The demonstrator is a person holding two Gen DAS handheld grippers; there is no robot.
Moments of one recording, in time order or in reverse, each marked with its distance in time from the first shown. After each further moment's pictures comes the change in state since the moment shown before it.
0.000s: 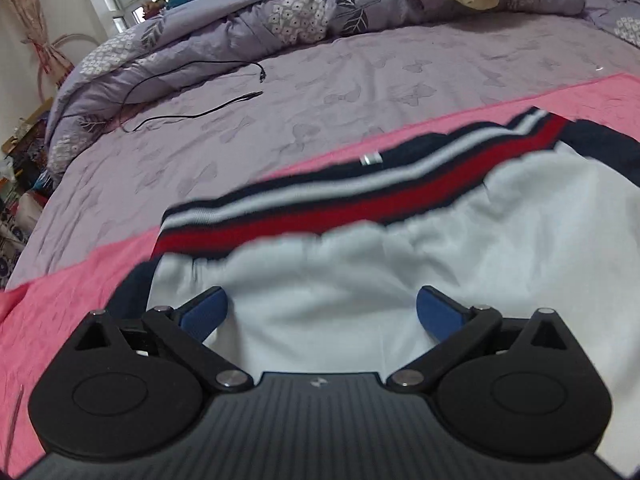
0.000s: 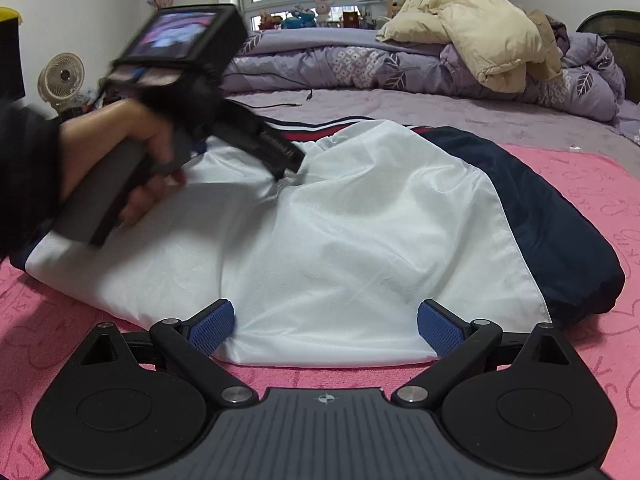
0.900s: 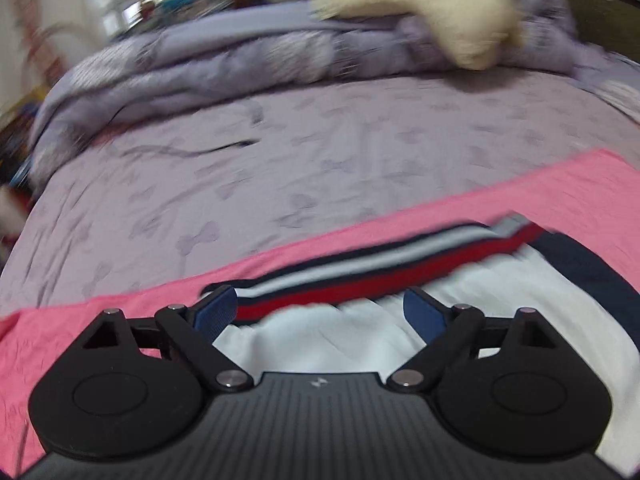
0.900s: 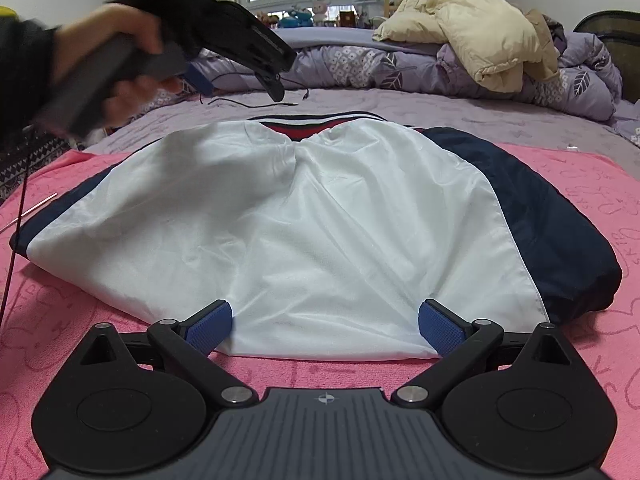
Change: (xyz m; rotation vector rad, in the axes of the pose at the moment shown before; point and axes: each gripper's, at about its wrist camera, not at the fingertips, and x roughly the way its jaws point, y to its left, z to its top) left arm -0.080 0.023 0.019 0.025 -0.096 -0.177; right arm 0.002 0.004 -0.001 0.001 0.003 -0.016
